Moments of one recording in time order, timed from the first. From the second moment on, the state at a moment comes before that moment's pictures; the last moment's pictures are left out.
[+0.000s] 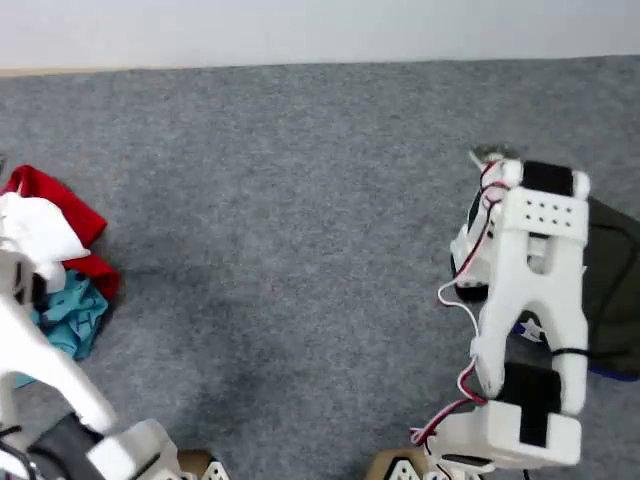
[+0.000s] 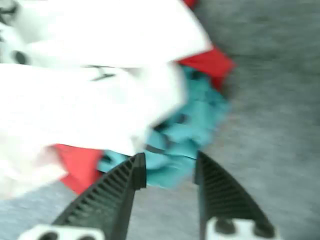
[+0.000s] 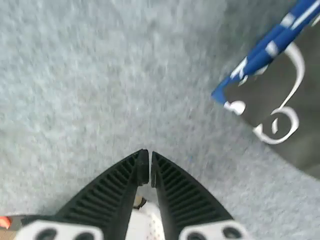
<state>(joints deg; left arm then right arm) -48.5 -10.5 8.8 86.0 -37.5 8.9 -2.4 6.4 100.5 13.7</state>
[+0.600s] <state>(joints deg) -47.5 8.7 2.3 68.2 -46.8 9.1 -3.6 9.8 100.5 13.7</state>
